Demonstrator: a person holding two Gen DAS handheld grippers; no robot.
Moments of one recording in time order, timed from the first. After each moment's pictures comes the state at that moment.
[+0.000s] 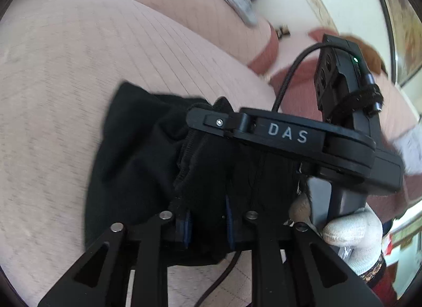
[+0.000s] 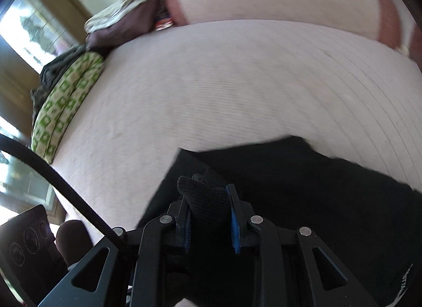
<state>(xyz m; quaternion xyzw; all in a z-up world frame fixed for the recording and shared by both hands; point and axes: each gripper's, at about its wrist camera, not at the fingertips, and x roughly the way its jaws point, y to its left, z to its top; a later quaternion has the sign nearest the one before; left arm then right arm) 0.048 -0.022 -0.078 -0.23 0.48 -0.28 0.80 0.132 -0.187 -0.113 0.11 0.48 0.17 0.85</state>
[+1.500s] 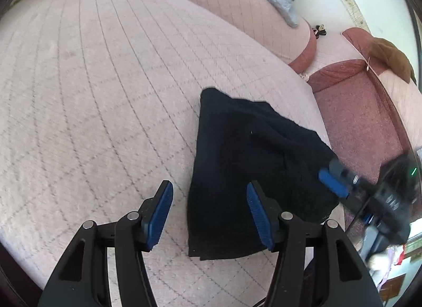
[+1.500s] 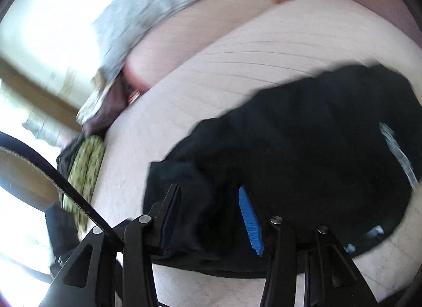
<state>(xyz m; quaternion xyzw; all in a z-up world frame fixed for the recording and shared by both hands) 0.066 0.055 -0.097 -0.20 0.53 -0.21 0.80 0.024 -0.265 -0.102 0.29 0.39 0.13 0.86</state>
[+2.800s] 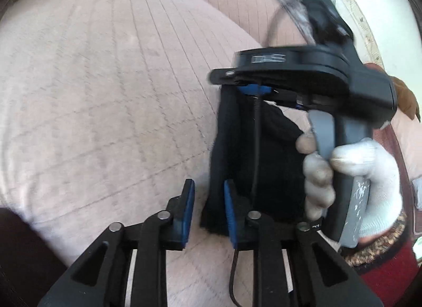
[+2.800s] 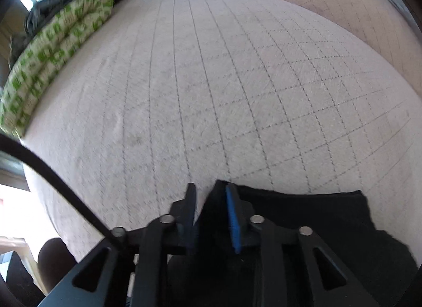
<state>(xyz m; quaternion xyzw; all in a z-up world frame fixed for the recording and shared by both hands) 0.044 0.148 -0.098 -0.26 0.50 -0.15 0.81 0.210 0.009 -0.107 0.00 0.53 0.19 0.83</state>
